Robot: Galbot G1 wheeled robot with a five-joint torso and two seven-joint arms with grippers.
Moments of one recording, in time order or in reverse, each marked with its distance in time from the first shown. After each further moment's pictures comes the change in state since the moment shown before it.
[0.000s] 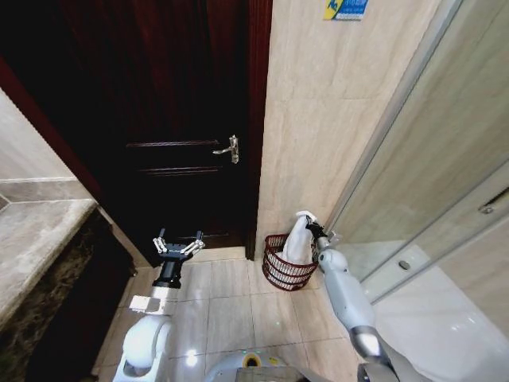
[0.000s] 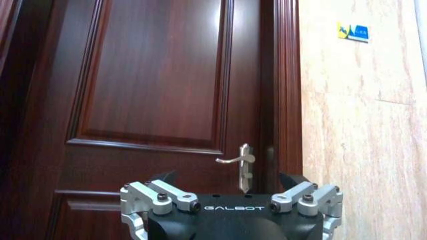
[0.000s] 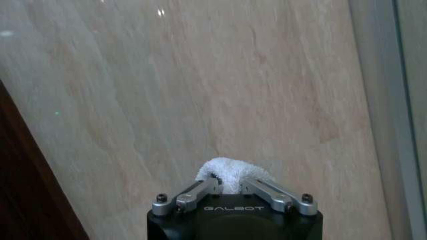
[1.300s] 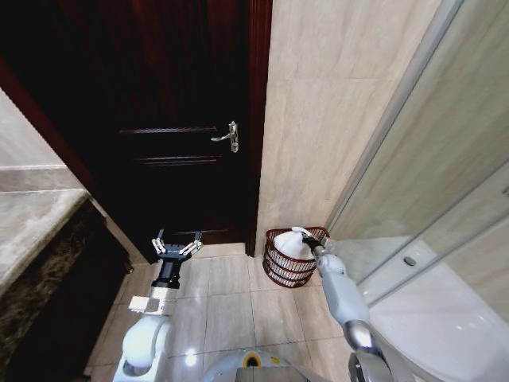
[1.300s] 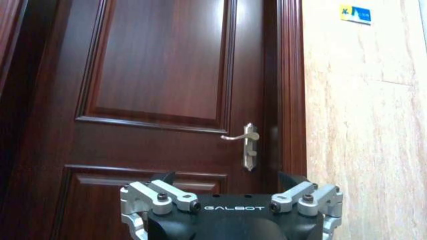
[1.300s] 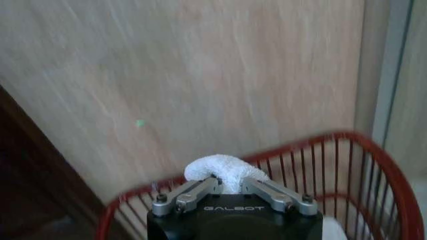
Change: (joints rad) left arm -0.002 -0.001 -0.009 0.013 -0.003 -0.012 0.001; right arm 0.057 0.030 0.077 -0.155 -0.200 -0.270 -0.021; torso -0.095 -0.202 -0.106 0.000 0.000
